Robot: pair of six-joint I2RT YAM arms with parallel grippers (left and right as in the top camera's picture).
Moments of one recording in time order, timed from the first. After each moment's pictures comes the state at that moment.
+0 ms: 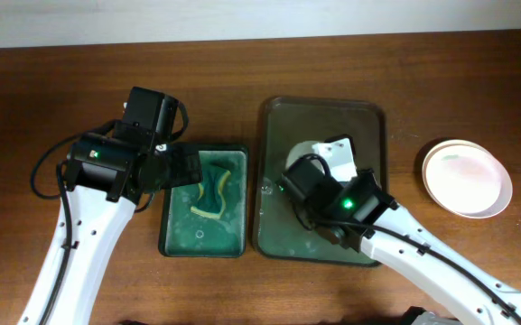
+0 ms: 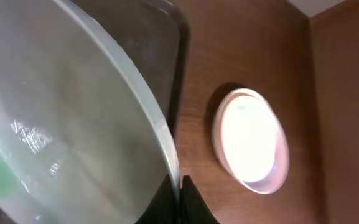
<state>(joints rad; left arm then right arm) -0.29 1.41 1.52 -1.31 -0.17 -0.41 0.75 1.39 1.18 -1.15 0.81 0.45</state>
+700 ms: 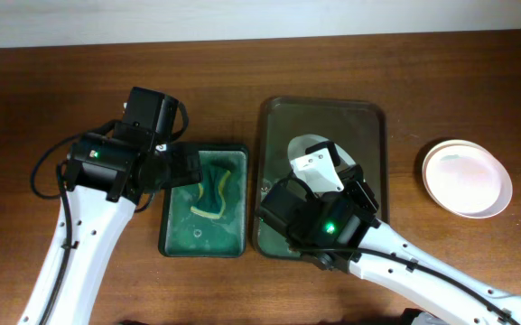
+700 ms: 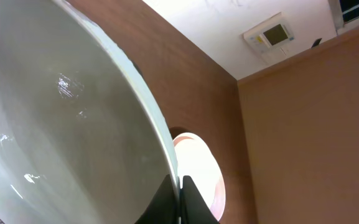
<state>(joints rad) -0.29 1.41 1.52 -1.31 -0.17 -0.41 0.92 1.39 1.18 -1.18 1.12 0.44</state>
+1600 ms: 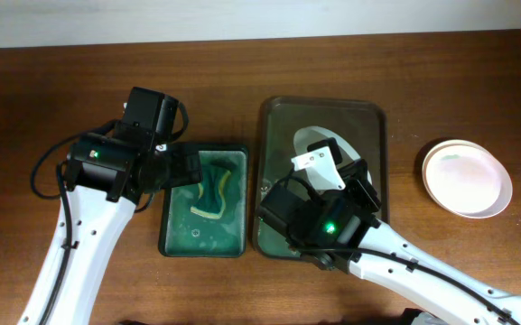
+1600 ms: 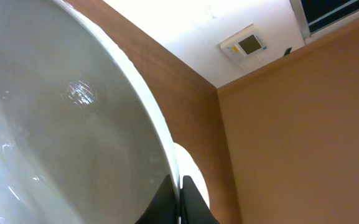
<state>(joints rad) -0.29 1.41 1.52 -1.31 -0.17 -0.41 0.92 1.39 1.18 -1.17 1.21 0.44</state>
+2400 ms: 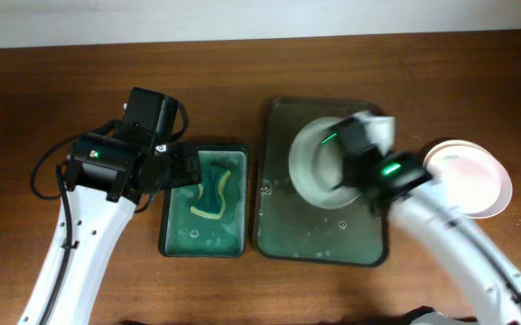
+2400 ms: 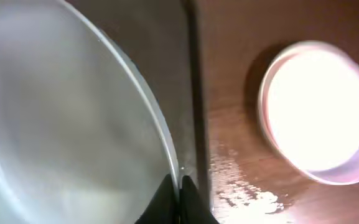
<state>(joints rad) -0.29 1.41 1.52 -1.32 -0.17 -0.41 0.36 1.40 1.18 -0.95 0.40 0.44</state>
